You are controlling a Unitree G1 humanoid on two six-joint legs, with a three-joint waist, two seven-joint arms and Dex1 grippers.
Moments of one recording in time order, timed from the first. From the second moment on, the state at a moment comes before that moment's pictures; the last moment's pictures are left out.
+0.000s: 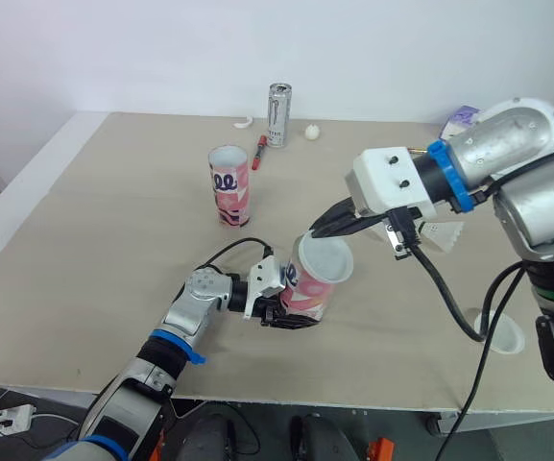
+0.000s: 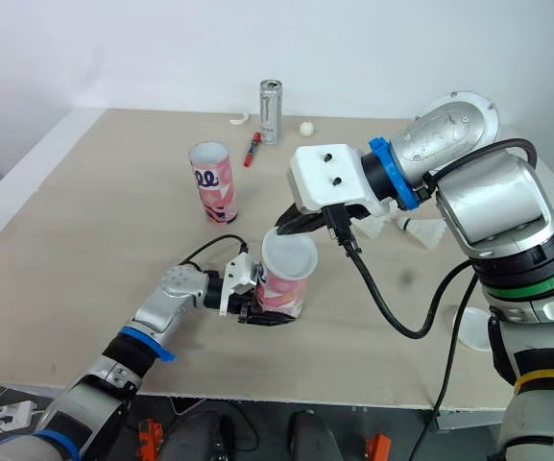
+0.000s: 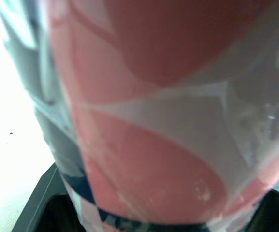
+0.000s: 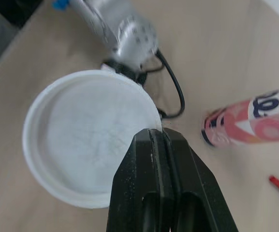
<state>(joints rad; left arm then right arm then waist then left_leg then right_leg) -0.59 0.18 -0.33 0.48 -0.16 -0.04 -1.23 -1.09 -0.89 0.35 -0.18 0.23 0.41 1.50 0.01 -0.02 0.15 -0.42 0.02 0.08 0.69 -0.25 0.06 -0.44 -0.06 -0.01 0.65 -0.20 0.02</state>
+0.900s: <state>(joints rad) -0.56 0.19 -0.33 0.44 -0.16 -0.03 -1.21 -1.07 -0.82 0.36 -0.11 0.12 0.26 1.52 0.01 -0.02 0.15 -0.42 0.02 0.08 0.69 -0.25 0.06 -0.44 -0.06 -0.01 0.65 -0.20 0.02</state>
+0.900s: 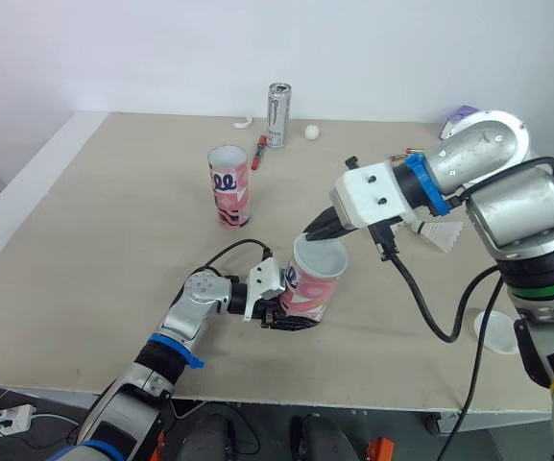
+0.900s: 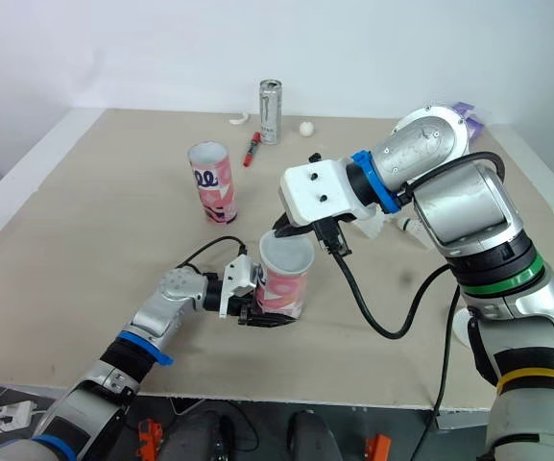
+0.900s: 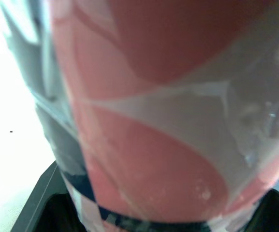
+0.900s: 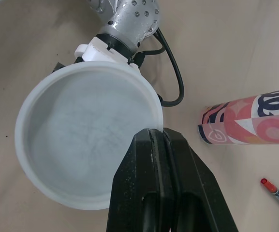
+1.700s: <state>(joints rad) -0.56 0.19 -0.33 0.42 -0.16 0.01 -1.21 -0.99 -0.82 0.06 -0.18 0.43 0.85 1.36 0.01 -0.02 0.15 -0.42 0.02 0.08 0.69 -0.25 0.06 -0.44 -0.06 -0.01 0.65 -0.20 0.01</state>
